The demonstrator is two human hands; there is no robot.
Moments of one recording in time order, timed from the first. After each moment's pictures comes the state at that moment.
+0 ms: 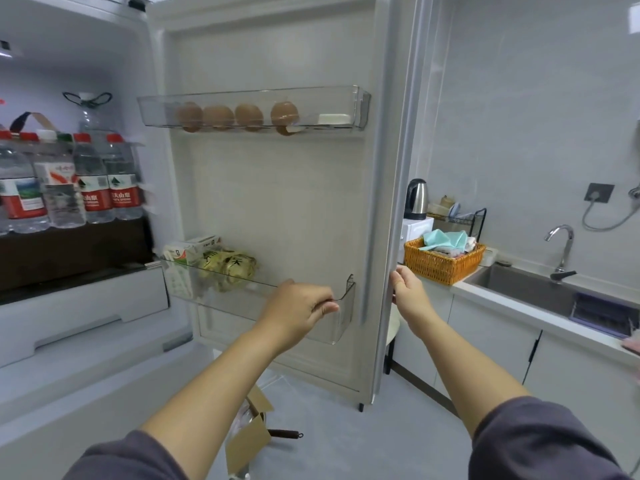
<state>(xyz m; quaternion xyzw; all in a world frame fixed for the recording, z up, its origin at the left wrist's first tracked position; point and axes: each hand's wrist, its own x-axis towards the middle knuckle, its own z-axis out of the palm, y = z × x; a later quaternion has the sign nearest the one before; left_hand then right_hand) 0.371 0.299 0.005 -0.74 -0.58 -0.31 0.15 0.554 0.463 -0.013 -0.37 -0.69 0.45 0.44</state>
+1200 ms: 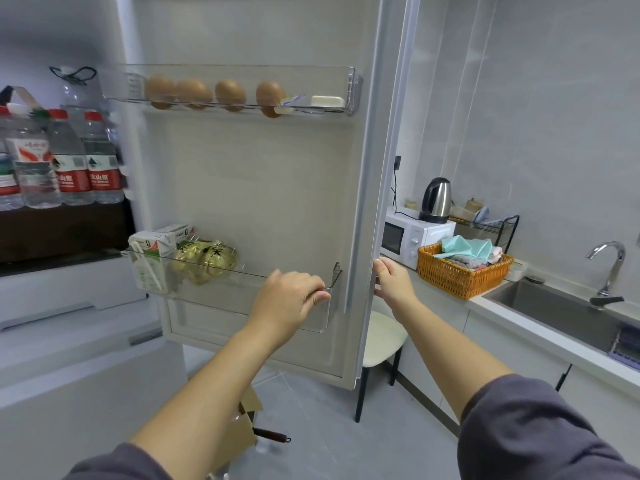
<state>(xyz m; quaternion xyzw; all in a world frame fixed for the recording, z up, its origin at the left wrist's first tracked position) 0.405 0.397 -0.006 -0.64 -0.66 -0.32 0.24 0.540 0.586 -0.011 -0.35 -0.71 0.48 0.39</state>
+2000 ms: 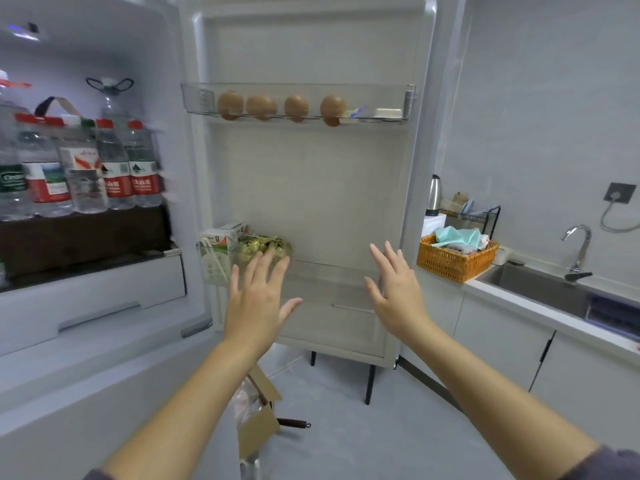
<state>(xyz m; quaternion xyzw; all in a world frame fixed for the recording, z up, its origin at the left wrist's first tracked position) 0.323 0.248 -0.016 -0.54 -0.76 -0.25 0.26 0.519 0.392 -0.006 -0.35 -0.85 0.11 0.38</state>
